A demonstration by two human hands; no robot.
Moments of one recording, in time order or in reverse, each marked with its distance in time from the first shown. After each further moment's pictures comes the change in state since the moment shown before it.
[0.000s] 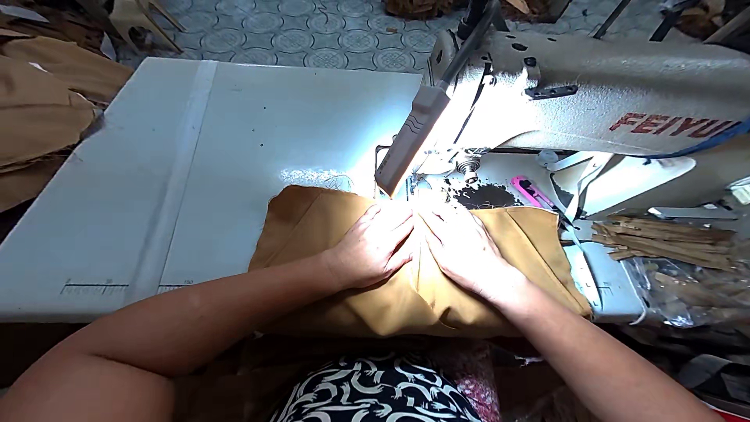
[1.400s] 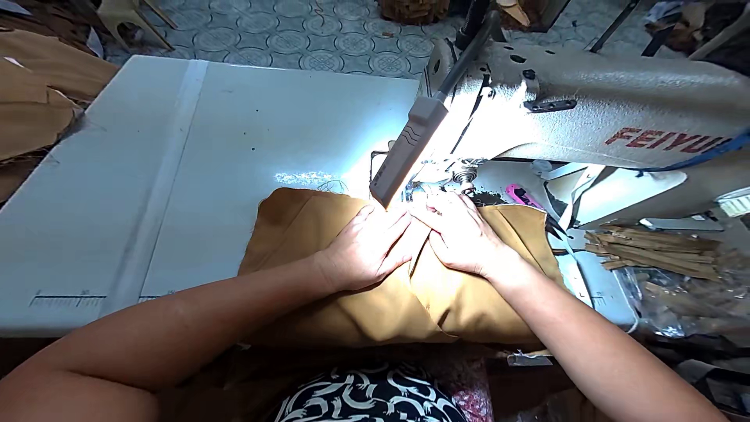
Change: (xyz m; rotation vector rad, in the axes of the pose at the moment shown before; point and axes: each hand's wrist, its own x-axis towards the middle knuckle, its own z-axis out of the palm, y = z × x) left_hand 0.007 -0.006 -0.002 -0.007 -0.055 -0.069; right_hand 0.026 0.038 -0.002 -0.033 0.067 -0.298
